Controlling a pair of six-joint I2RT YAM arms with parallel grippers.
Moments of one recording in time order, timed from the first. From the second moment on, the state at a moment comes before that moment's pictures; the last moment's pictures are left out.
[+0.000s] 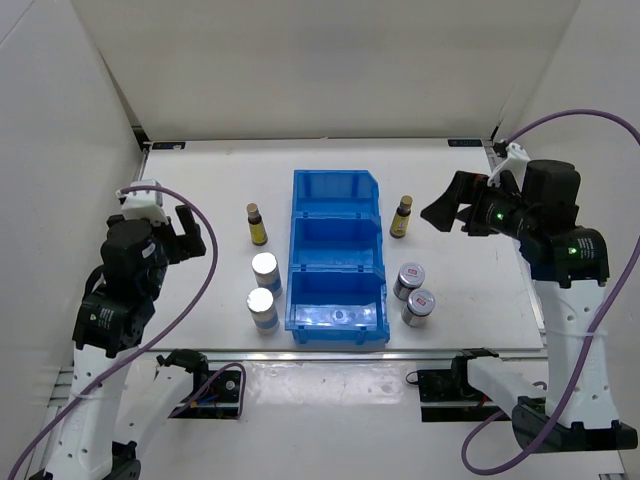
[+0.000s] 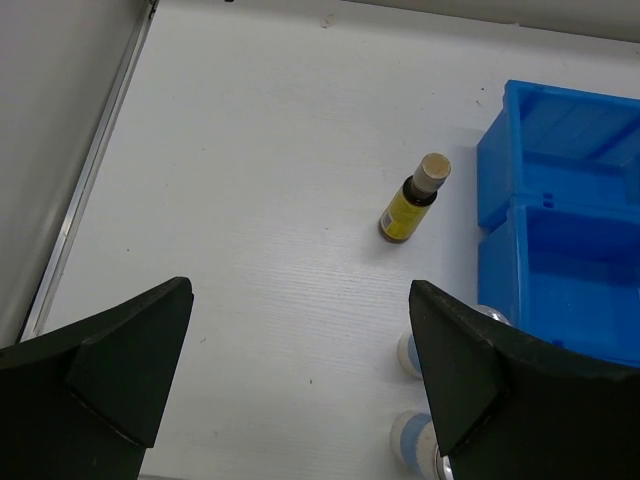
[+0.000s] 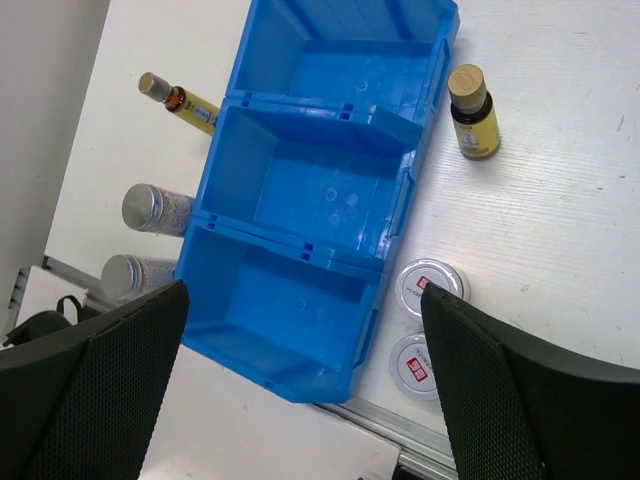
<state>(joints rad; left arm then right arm) -0.25 0.69 1.16 -0.81 -0.31 -0.17 0.09 1.00 1.48 -1.02 -0.44 0.26</state>
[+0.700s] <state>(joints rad) -0.28 0.67 1.01 -0.78 -0.42 -0.31 0.26 1.59 1.64 -1.02 -0.14 0.26</state>
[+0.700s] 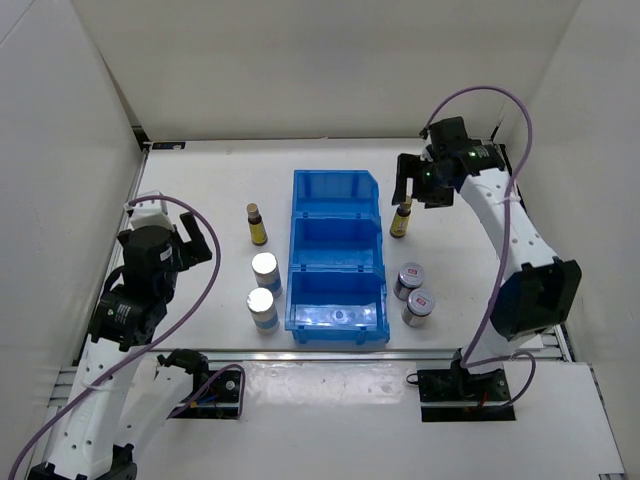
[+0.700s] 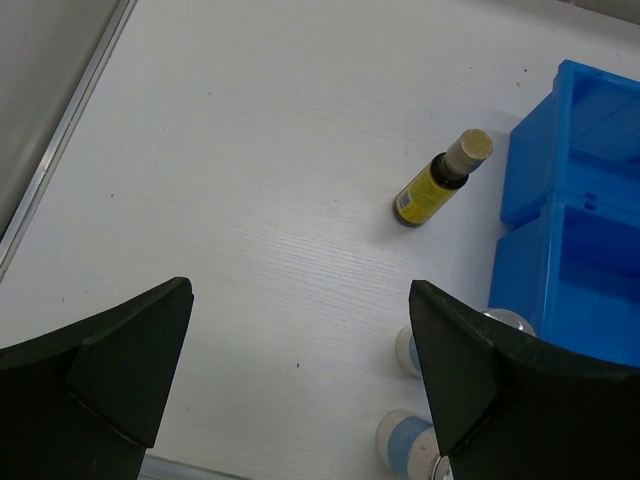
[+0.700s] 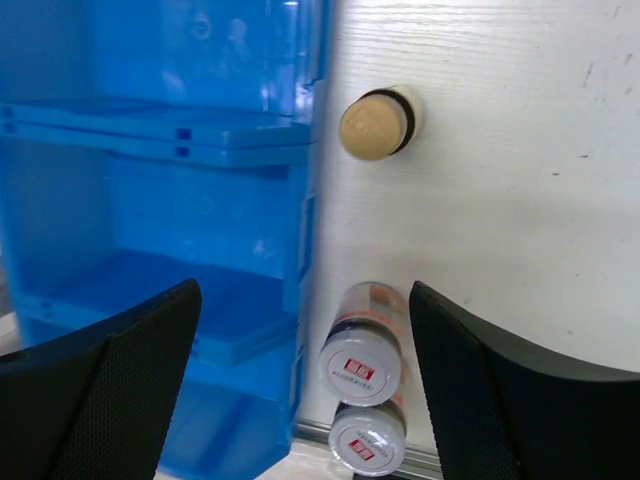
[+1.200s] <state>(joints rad) -0.30 0.66 1.00 -0.75 -0.44 -0.31 0.27 1.89 1.81 -1.00 0.04 0.24</state>
